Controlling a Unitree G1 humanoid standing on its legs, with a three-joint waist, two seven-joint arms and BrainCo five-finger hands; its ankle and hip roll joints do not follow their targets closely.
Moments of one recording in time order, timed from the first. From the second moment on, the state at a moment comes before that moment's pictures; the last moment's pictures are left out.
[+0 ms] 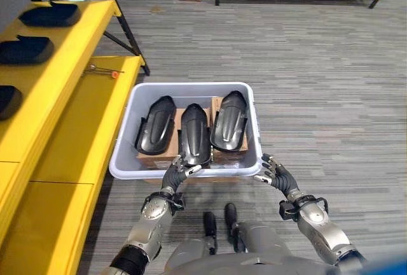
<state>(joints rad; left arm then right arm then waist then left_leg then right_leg) 0.09 0.29 -0.32 0.38 -0.53 -0.09 0.09 0.11 -0.41 0.42 0.26 0.44 -0.06 -0.04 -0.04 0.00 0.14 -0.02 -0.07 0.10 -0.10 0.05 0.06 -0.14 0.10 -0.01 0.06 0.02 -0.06</state>
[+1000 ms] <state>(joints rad) 0.04 0.35 -0.34 0.38 -0.53 -0.09 0.09 0.15 -0.37 0.26 0.22 0.49 -0.07 -0.12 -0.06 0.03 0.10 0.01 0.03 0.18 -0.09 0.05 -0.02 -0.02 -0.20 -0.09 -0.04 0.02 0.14</state>
